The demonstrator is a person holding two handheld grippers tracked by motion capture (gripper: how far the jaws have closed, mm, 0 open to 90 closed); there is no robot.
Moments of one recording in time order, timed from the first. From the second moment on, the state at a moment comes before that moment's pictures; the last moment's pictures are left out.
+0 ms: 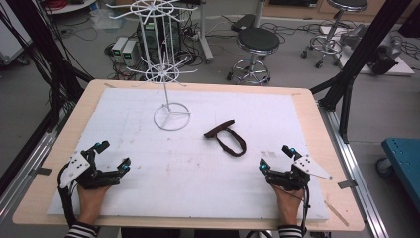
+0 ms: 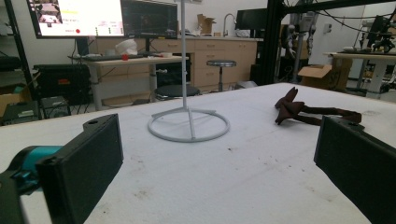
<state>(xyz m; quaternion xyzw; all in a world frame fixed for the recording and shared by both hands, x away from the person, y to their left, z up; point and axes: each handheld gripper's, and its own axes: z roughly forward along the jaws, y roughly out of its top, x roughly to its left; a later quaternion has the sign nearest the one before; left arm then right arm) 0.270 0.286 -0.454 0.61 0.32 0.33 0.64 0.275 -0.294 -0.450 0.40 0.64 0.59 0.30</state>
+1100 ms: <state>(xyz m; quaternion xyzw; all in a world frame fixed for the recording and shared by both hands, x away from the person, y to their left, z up) 0.270 0.286 -0.454 0.61 0.32 0.33 0.64 0.285 -0.288 -0.419 0.37 0.66 0.58 0.29</state>
